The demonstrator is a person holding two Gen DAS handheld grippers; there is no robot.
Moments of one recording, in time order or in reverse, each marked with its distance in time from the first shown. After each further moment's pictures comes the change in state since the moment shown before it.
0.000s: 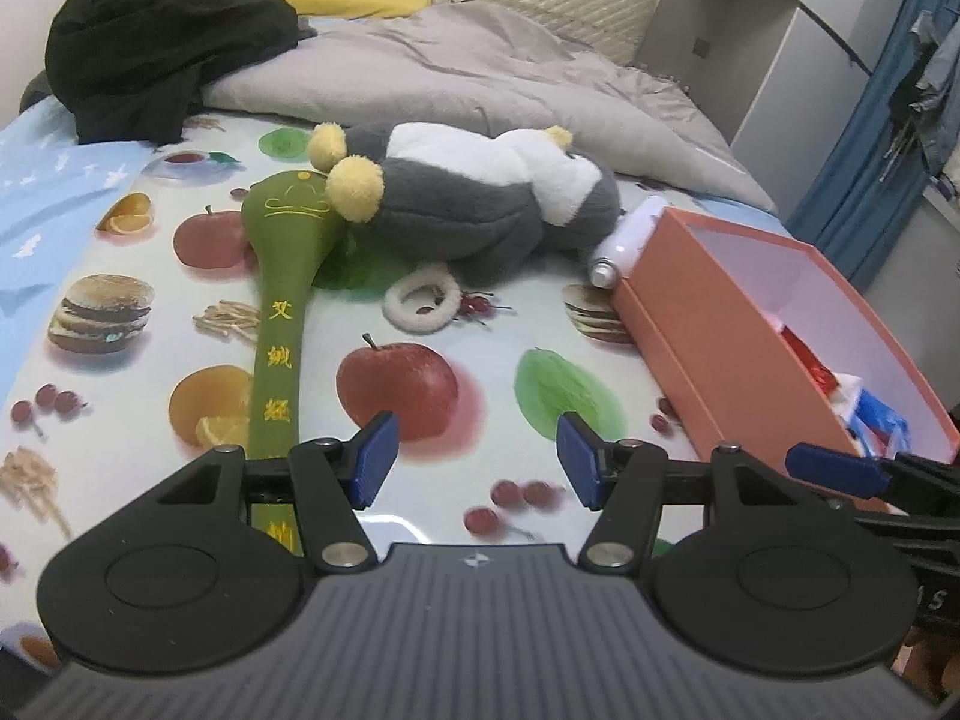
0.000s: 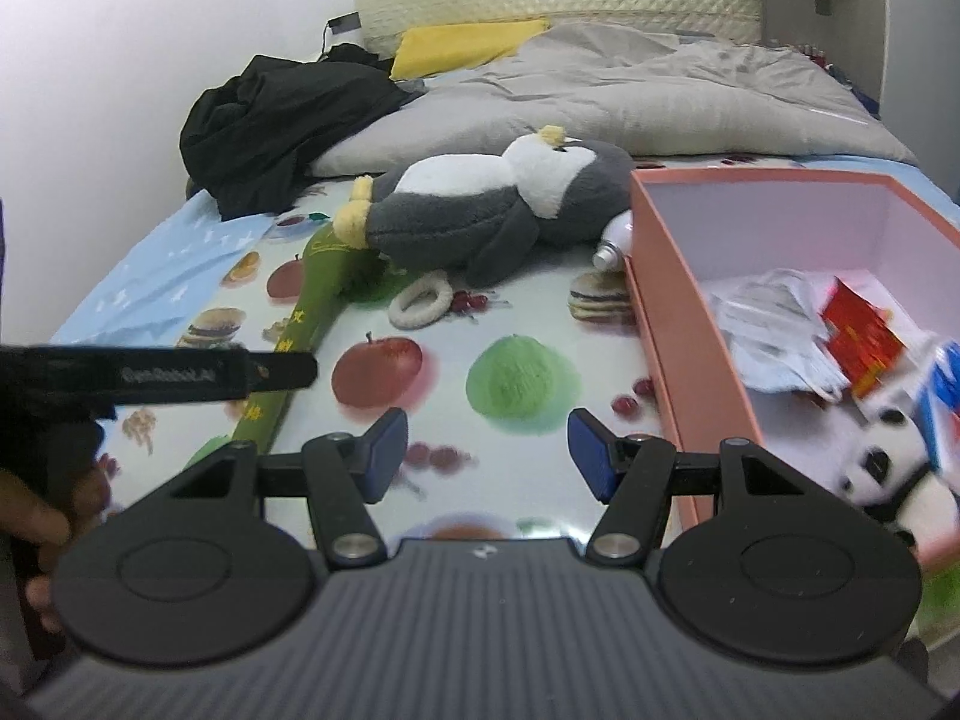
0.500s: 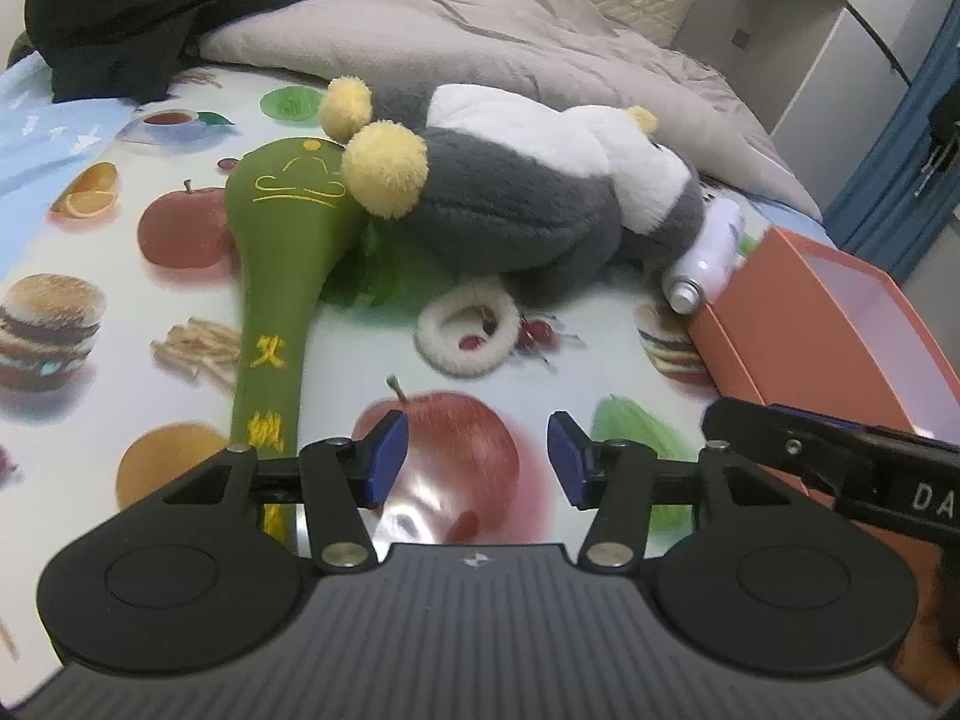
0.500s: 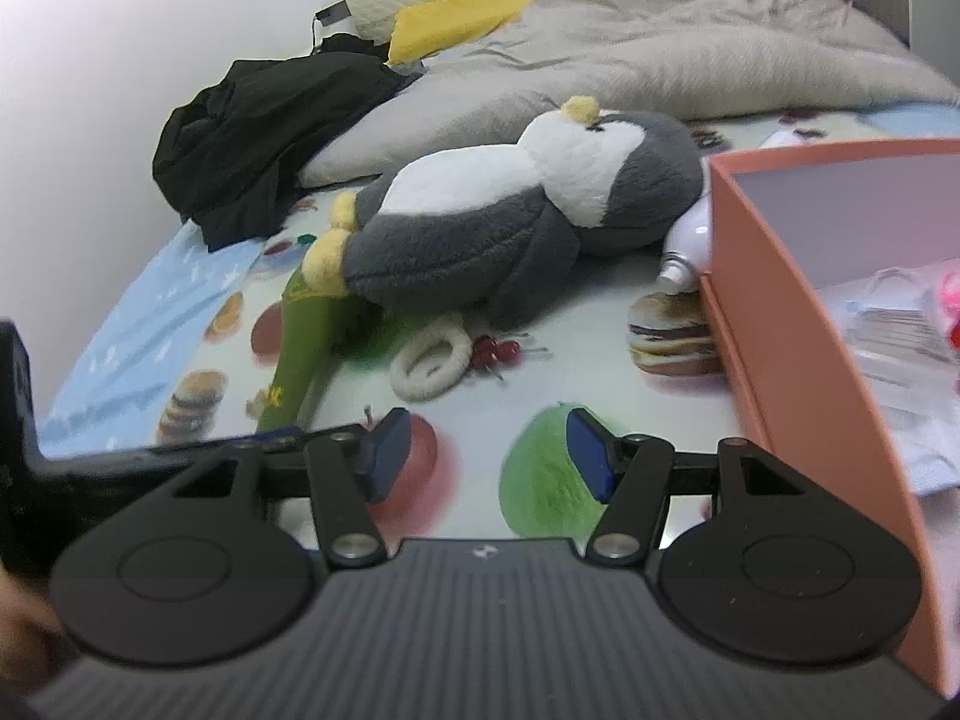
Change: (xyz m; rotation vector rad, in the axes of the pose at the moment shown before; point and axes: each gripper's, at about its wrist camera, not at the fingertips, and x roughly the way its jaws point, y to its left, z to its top) left arm 0.101 0.036 0.038 -0.062 0.054 0.010; right arm 0.109 -0.010 0.051 0.115 0.062 0.088
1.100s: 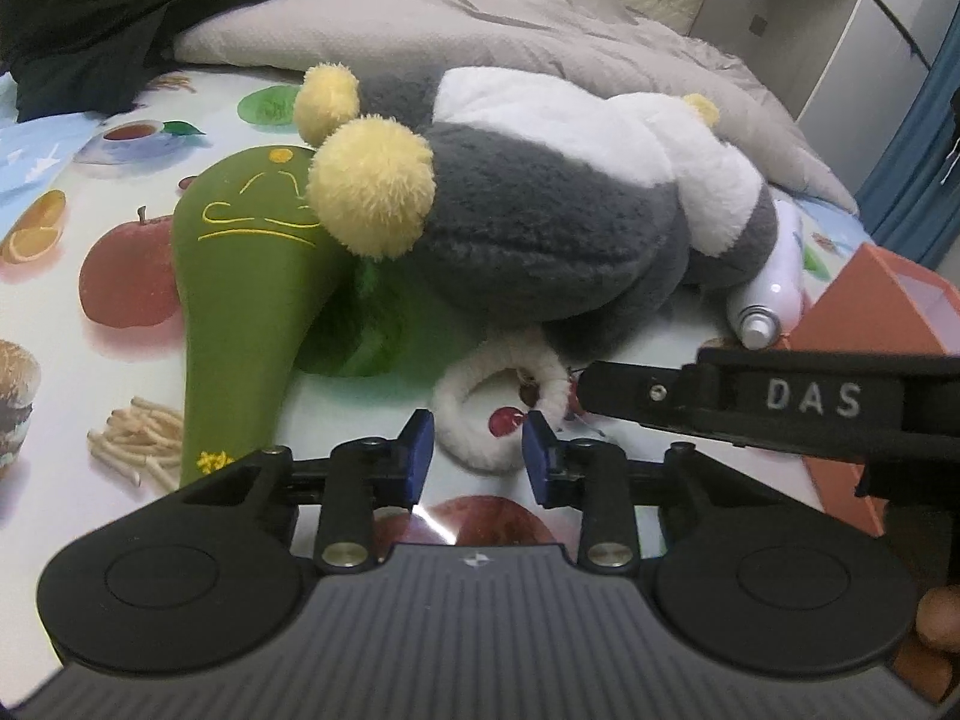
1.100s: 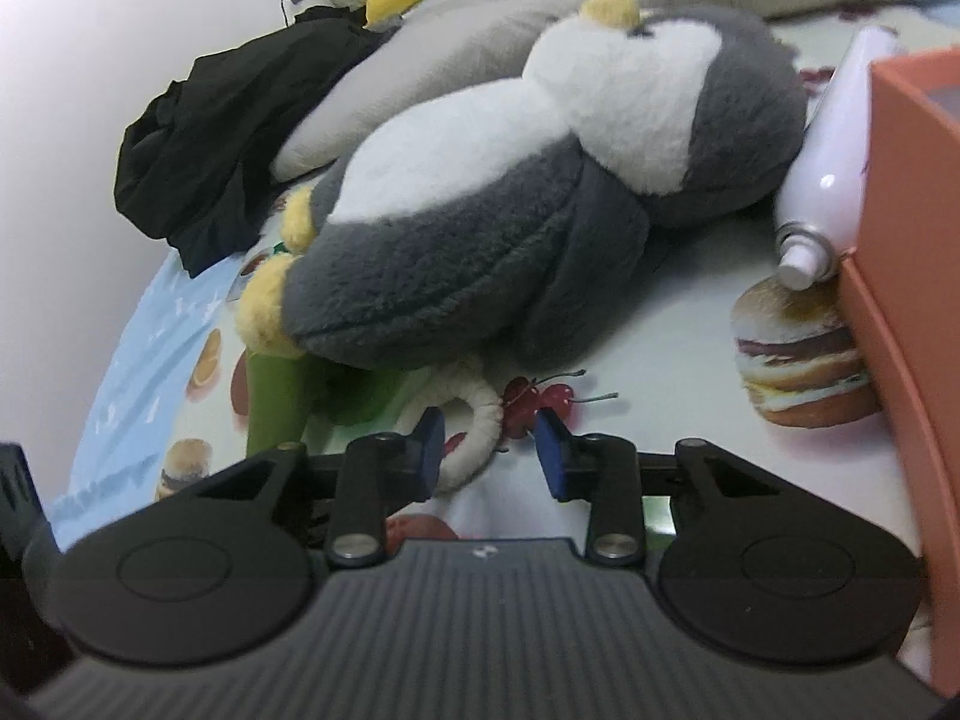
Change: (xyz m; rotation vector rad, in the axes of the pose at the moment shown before) left arm 0.072 0.004 0.029 0.035 0.002 0.052; right arm 0.112 -0.010 0.037 0.148 0.115 0.083
